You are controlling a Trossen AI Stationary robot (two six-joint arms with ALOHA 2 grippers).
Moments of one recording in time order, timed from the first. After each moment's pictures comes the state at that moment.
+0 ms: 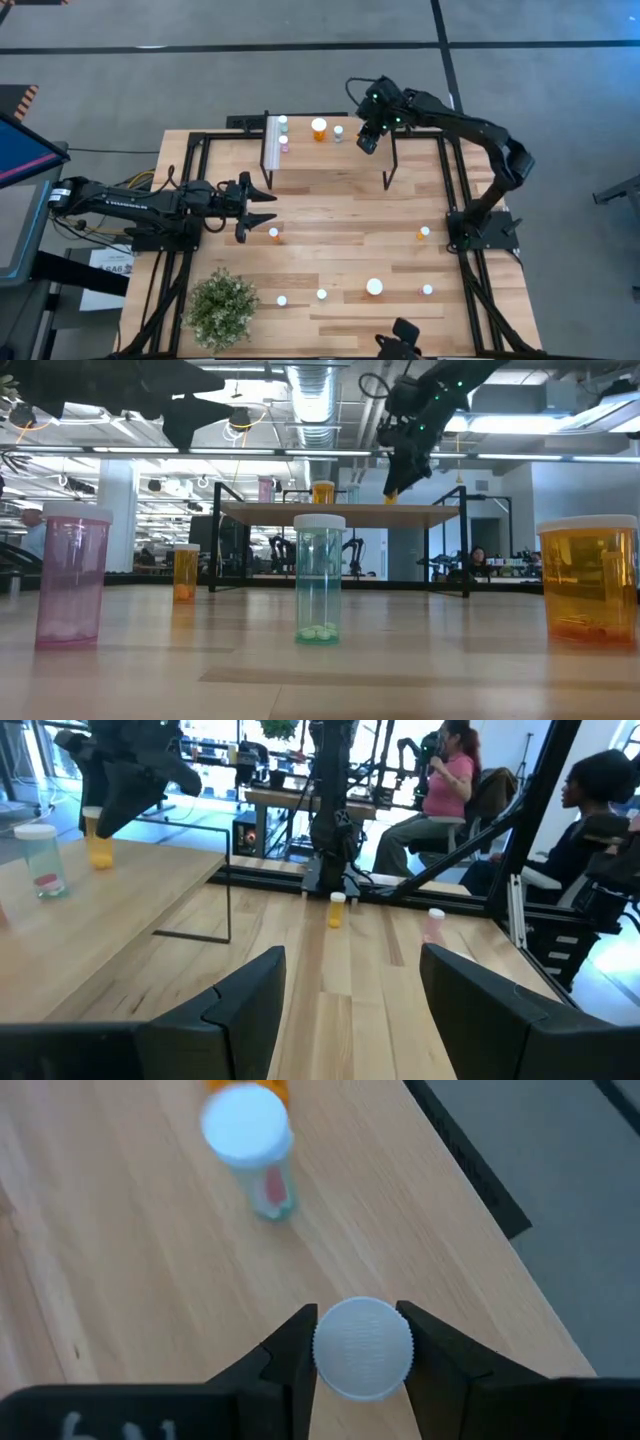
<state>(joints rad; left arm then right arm) -0.01 0.77 0.36 0.35 -0.03 -0.13 -0.69 1.65 1.47 -0.75 -0.11 -0.17</state>
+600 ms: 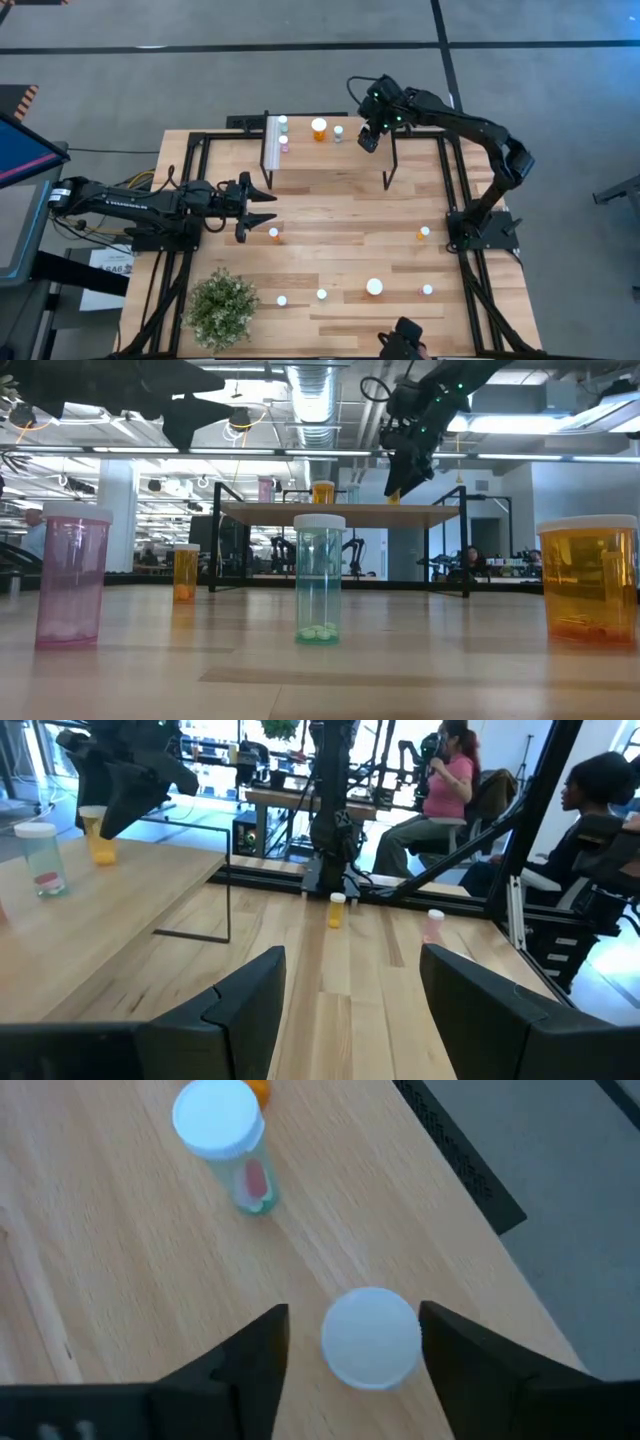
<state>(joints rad) -0.01 0.77 0.36 0.35 -0.03 -0.14 -0.70 1.65 1.47 -0.75 -0.11 -0.16</state>
